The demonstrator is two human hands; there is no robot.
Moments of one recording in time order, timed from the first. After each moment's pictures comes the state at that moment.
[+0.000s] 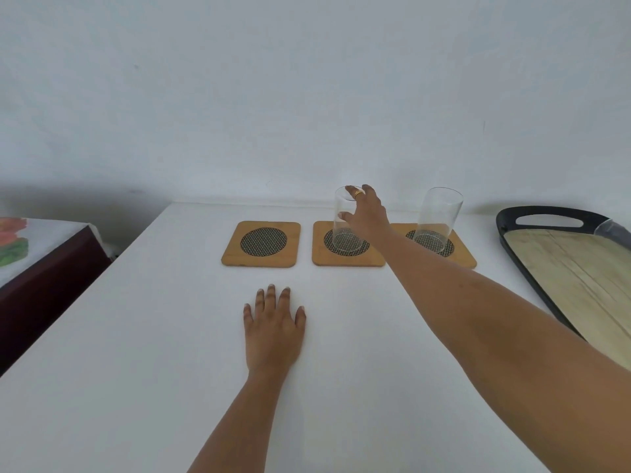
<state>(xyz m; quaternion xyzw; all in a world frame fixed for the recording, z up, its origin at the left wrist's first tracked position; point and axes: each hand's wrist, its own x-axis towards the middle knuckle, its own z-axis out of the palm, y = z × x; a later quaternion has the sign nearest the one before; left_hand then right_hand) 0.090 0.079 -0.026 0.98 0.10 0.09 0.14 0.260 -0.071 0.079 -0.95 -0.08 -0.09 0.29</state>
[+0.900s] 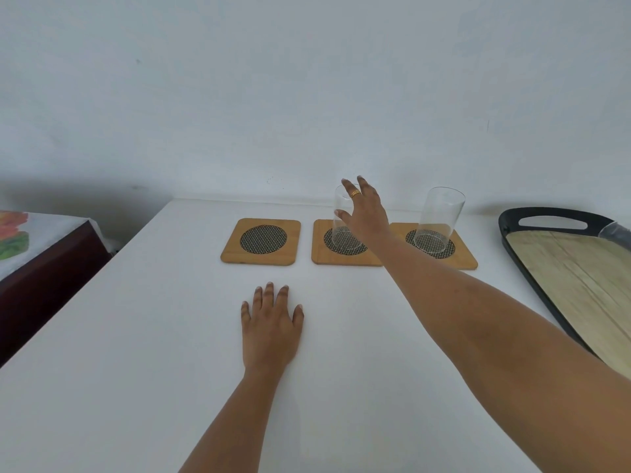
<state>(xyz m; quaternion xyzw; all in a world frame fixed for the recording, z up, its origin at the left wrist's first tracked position) 0.091 0.078 -0.025 0.98 0.11 0.08 0.14 0.262 -0.071 0.071 -0.94 -0.12 -0.14 0.28</state>
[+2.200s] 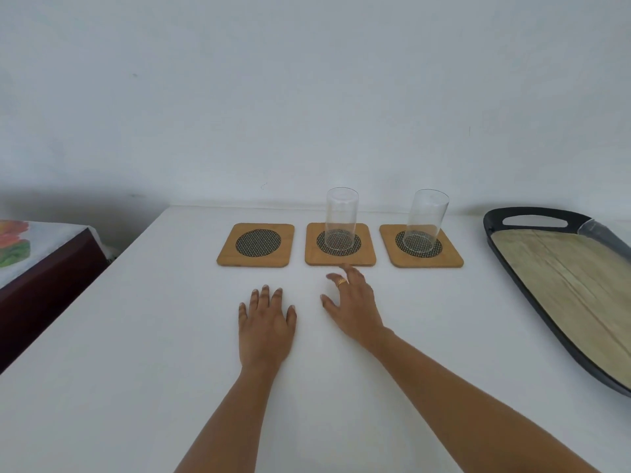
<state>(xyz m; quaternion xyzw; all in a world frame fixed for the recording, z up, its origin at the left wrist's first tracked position) 0.088 0.076 -0.023 0.98 0.11 0.08 0.14 0.144 -0.076 -0.022 -0.96 -0.13 -0.09 0.25</state>
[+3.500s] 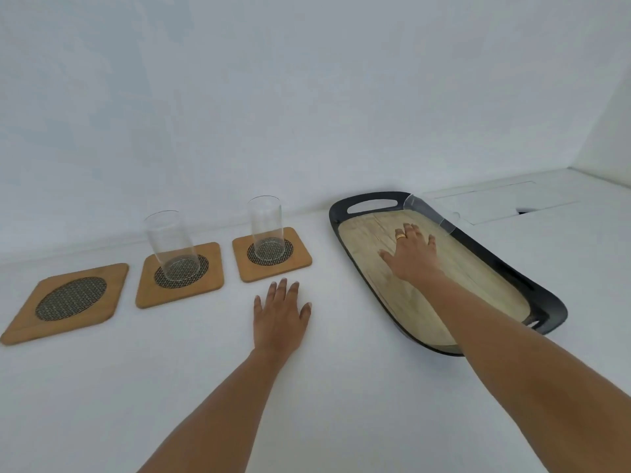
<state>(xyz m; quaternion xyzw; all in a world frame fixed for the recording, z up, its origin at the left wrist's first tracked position) 0.138 -0.168 -0.011 0.98 -0.14 0.01 0.15 0.156 -0.421 0.043 -0.98 0.18 -0.07 0.03</state>
